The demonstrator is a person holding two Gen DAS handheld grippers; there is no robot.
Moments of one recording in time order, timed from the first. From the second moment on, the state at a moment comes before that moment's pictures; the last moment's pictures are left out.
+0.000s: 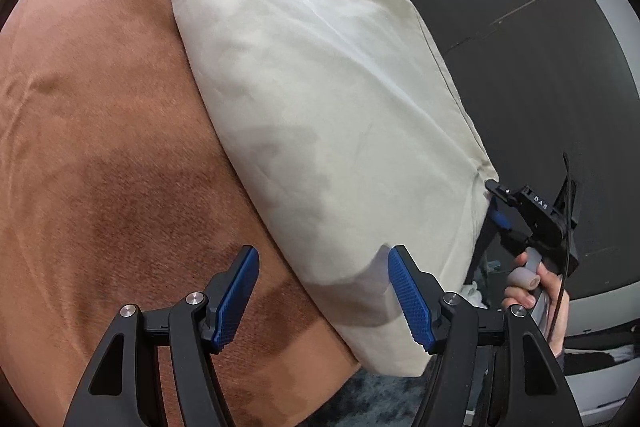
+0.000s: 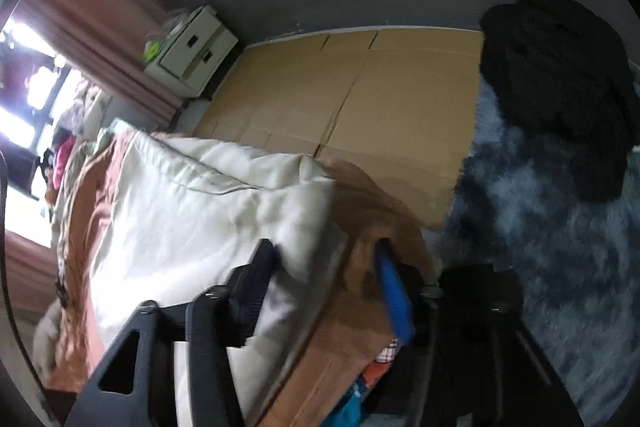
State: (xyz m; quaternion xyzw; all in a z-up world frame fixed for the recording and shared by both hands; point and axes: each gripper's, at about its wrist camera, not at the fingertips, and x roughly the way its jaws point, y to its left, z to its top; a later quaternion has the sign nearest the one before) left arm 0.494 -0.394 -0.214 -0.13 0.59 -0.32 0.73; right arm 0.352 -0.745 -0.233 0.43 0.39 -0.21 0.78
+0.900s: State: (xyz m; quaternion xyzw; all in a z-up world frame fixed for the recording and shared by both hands) left arm 0.481 -0.401 -0.190 -0.12 0.58 -0.30 0.75; right arm 0.351 -0.703 -0.217 0.40 0.42 -0.19 0.79
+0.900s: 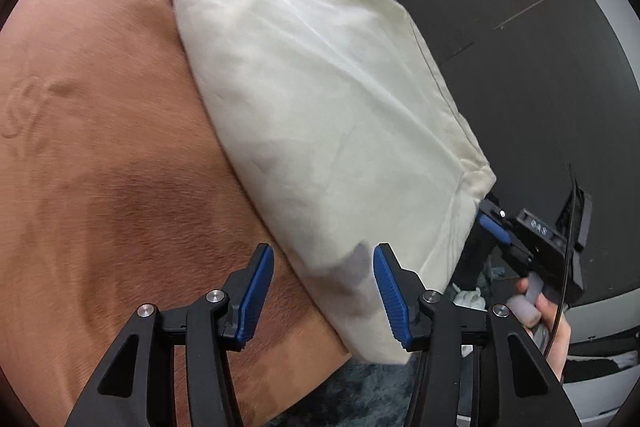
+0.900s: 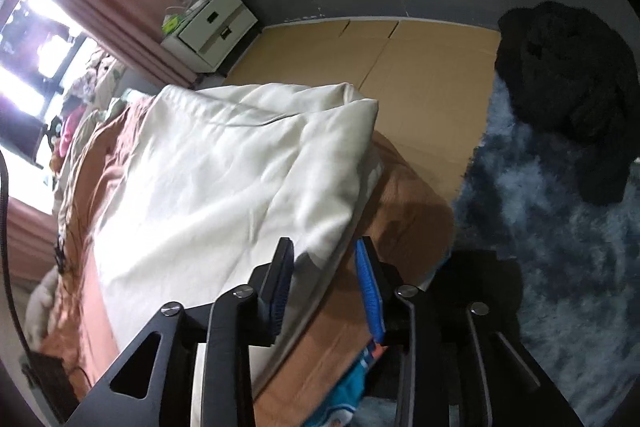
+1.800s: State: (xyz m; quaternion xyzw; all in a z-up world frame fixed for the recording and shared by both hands) left arm 0.369 -0.259 -0.024 -0.10 0.43 -0.28 0.85; right arm 0.244 -0.592 -0.058 0.32 0.34 -0.13 0.87
